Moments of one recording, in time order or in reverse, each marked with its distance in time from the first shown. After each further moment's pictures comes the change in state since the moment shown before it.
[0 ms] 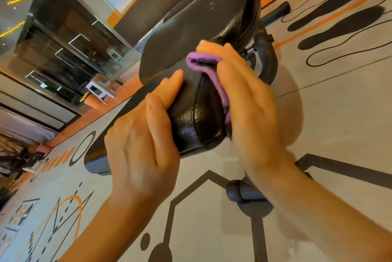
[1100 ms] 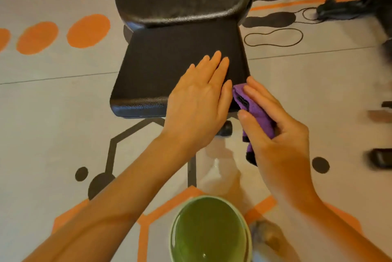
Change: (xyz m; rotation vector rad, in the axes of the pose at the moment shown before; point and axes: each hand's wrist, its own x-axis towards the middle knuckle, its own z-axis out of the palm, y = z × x) left_hand 0.021 0.000 -0.043 -0.302 -0.564 -0.112; right_hand -0.049 -0.169 0.005 -0.423 -0.039 0.664
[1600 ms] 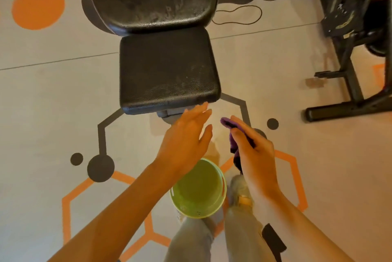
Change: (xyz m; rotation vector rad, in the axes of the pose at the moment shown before) left_hand -0.063 0.021 -0.067 -0.422 -0.532 -0.156; right_hand -0.059 -0.079 -0.010 -0.006 0.221 0.529
